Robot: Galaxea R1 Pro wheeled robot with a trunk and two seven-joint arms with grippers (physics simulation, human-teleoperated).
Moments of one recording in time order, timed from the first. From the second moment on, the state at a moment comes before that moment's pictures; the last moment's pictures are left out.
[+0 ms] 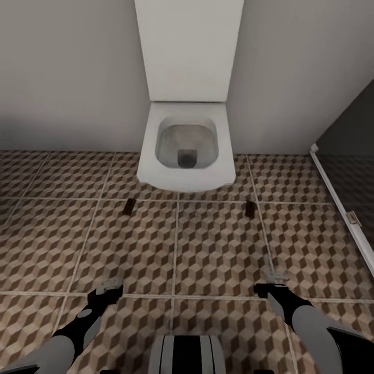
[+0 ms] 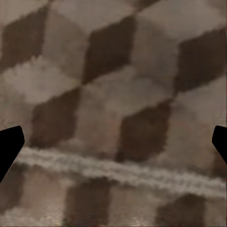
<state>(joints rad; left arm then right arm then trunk) -0.67 0.10 0.15 -0.21 -0.02 -0.24 -0.01 -0.84 -0.10 -0.23 -0.11 0.23 0.13 -0.11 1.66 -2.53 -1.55</state>
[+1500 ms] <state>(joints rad) -0.67 0.10 0.15 -0.21 -0.02 -0.23 -0.01 -0.84 -0.10 -0.23 -0.11 0.23 0.13 -0.11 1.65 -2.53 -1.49</state>
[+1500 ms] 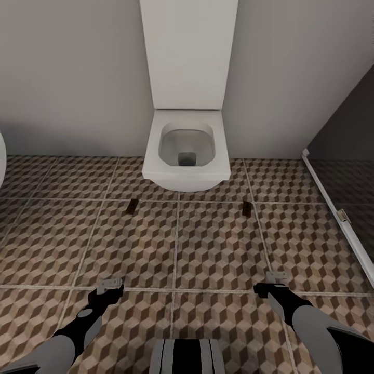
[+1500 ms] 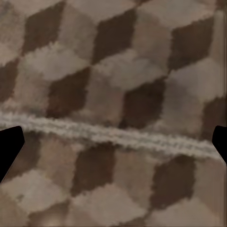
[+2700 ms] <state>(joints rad) -0.67 0.10 0.15 -0.21 -0.02 -0.23 -0.01 -0.84 -0.10 -0.23 -0.11 0.23 0.13 -0.10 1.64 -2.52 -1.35</state>
